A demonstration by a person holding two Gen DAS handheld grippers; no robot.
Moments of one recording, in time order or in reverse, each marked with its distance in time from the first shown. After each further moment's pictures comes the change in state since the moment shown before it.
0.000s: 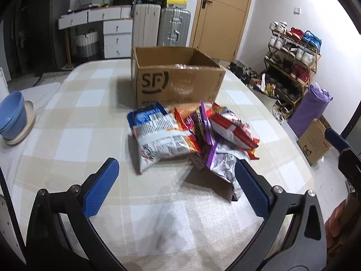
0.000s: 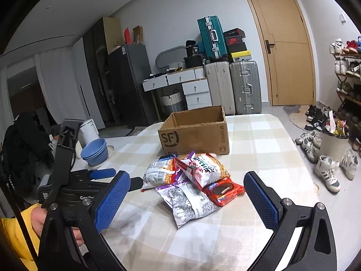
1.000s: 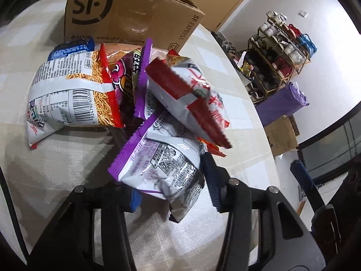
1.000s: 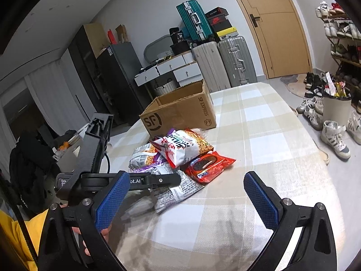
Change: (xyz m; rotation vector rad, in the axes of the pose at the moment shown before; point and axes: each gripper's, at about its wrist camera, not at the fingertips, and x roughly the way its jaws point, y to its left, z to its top) left arm 0.178 -0.071 0.009 -0.181 0.271 -0.266; right arm 0.014 -0.057 -0.030 0.176 0.084 0.039
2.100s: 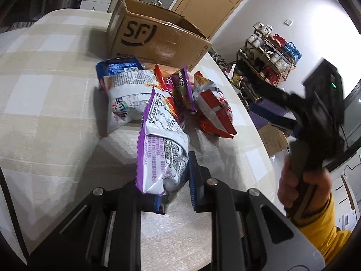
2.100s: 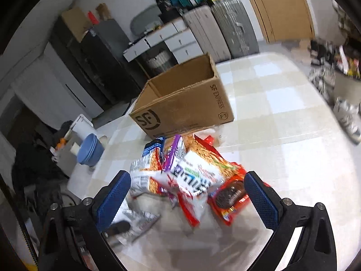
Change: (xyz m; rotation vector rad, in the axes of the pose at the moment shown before) left arm -0.071 0.054 -0.022 0.038 -0.107 -0.082; right arm 0.114 0.009 0.076 0.126 0.262 -0.007
